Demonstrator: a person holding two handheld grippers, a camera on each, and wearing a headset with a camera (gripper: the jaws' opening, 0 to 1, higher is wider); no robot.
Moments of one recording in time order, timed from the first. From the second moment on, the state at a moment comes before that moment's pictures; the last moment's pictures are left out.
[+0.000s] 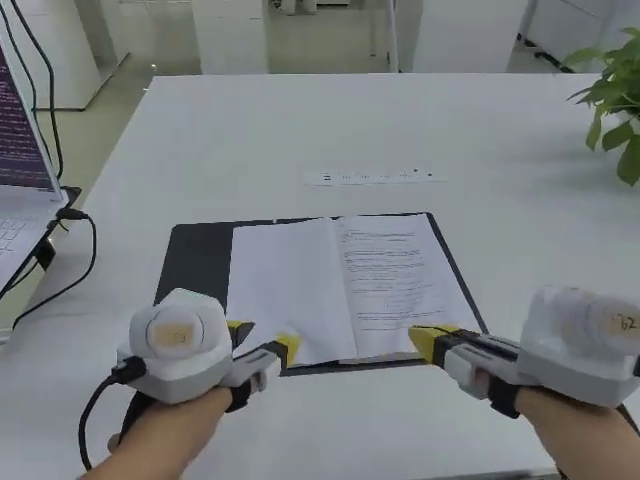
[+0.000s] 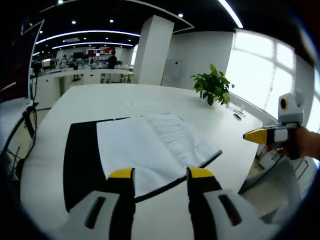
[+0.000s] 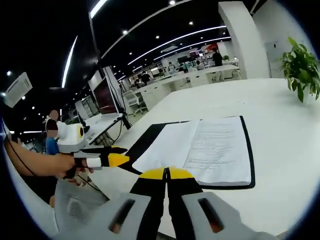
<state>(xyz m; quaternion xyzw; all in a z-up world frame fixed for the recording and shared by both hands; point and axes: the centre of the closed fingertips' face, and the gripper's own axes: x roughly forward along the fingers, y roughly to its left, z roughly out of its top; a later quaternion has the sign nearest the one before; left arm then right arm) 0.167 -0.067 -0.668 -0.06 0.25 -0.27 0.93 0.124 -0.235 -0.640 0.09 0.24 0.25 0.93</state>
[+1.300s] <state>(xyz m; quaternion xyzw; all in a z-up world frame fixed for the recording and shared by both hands) 0.117 0.012 -0.627 0.00 0.24 -0.16 0.96 0.129 -0.316 -0.609 0.07 0.16 0.14 0.97</state>
